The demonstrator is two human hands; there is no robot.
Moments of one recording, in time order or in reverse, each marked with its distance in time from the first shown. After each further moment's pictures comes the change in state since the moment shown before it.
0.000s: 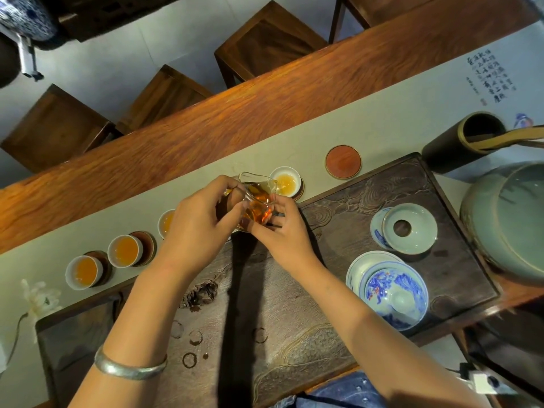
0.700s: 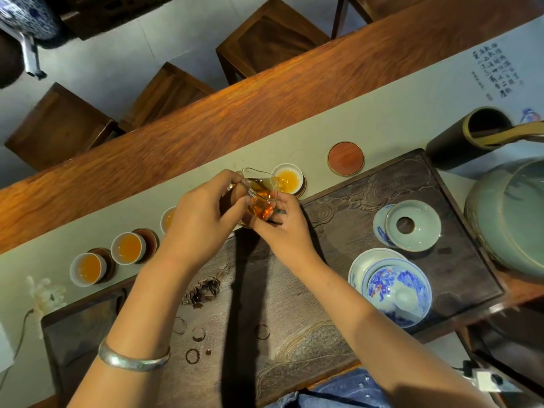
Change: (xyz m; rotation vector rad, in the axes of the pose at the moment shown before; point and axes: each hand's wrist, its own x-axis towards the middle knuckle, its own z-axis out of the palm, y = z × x) left_hand 0.003 0.003 -0.002 0.037 -0.005 0.043; right_hand 0.001 0.000 0.002 0.022 -0.001 0.023
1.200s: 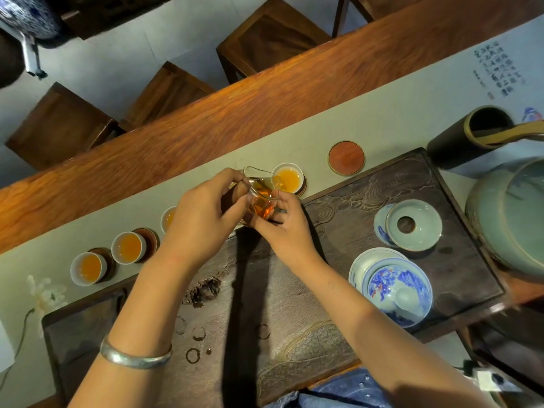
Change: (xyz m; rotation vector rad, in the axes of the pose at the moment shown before) left_hand 0.003 -0.002 0.002 0.013 0.005 -0.004; right_hand -0.003 -0.006 0.001 -0.001 0.011 -0.012
